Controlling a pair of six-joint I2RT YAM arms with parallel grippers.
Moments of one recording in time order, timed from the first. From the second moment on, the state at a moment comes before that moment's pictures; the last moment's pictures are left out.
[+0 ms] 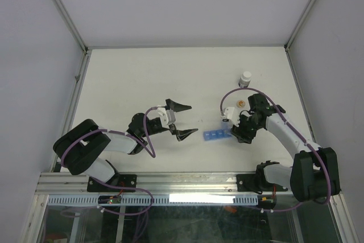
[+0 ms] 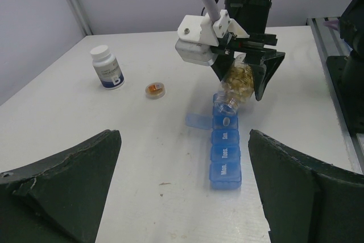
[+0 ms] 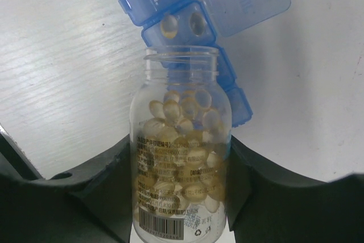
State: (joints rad) left arm -0.78 1.51 0.35 1.36 0.54 0.07; right arm 0.20 1.19 0.69 -0.84 -0.38 -1.02
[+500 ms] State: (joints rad) left arm -0.78 1.51 0.35 1.37 0.54 0.07; right arm 0.20 1.20 0.69 -0.83 -0.37 -1.01
